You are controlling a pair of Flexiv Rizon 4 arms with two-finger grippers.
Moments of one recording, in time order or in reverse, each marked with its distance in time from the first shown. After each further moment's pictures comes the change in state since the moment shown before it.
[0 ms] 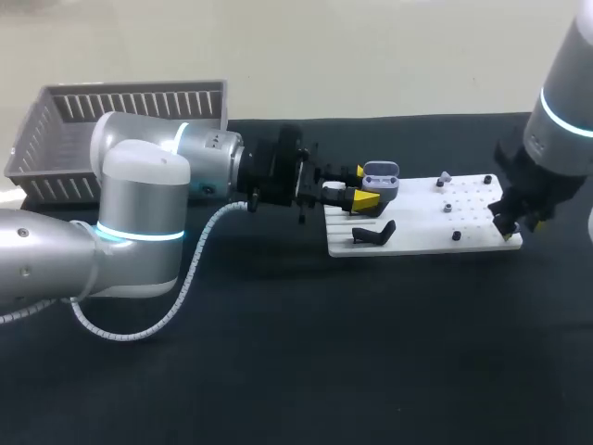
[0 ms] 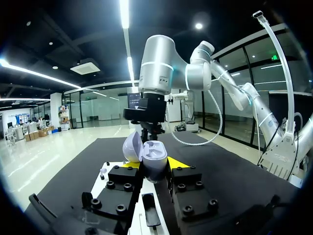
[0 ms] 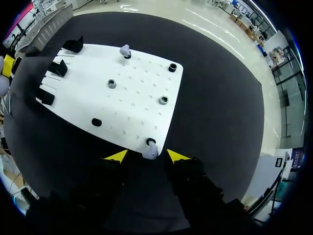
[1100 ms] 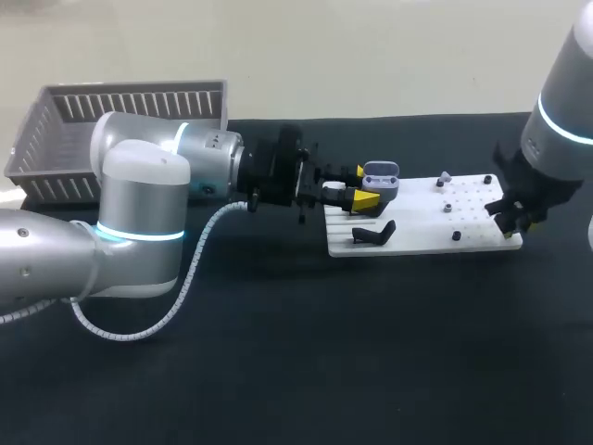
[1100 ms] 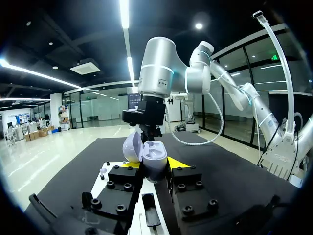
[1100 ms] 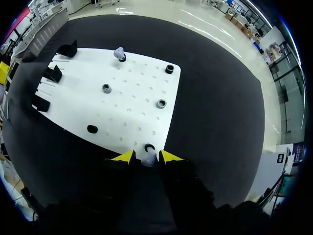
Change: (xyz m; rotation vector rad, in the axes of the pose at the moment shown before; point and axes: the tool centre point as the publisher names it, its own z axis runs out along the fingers) left arm 0.000 0.000 0.000 0.000 0.000 0.000; right arm -0.004 0.000 0.009 0.012 -0.017 0.035
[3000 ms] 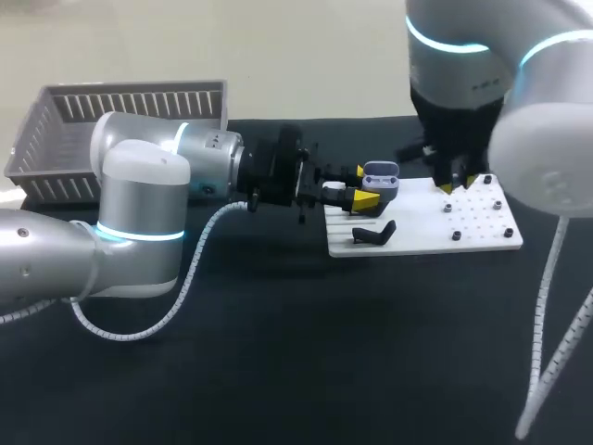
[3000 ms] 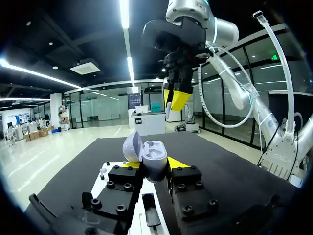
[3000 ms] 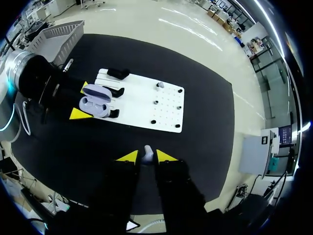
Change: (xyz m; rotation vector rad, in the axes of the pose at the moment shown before) left arm 0.000 0.000 0.000 0.000 0.000 0.000; right arm -0.015 0.126 -0.167 0.170 0.036 0.091
